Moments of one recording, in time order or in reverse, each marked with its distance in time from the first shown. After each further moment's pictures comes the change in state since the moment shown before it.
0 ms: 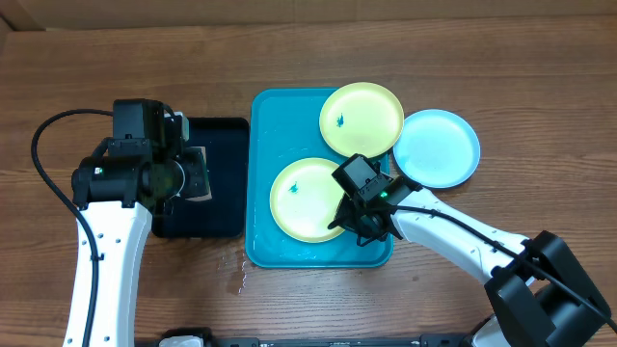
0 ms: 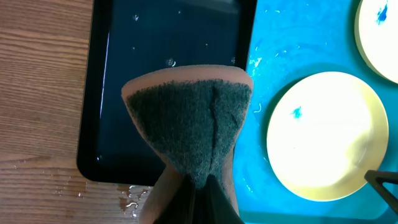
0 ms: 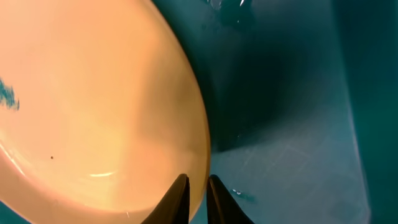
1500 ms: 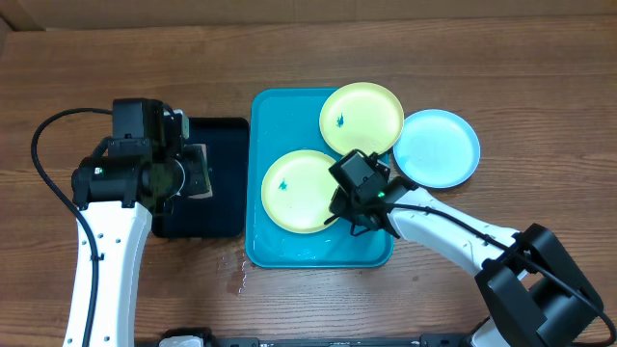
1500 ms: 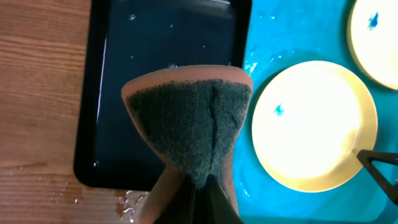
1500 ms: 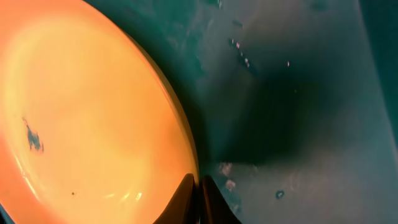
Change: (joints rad) left arm 0.000 0.000 0.000 0.017 0.011 0.000; right arm -0.005 0.035 -0.009 0.166 0.071 0.016
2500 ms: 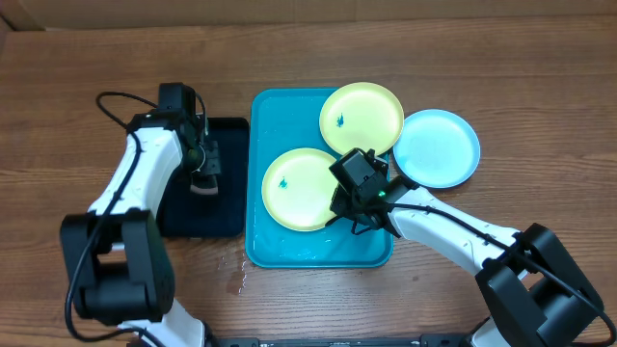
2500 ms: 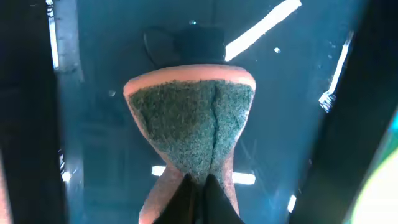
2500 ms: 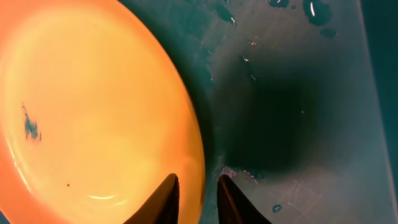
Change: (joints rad) left arm 0.005 0.515 0.000 0.245 -0.100 0.043; right arm -0.005 0.001 0.000 0.010 0.008 -0.087
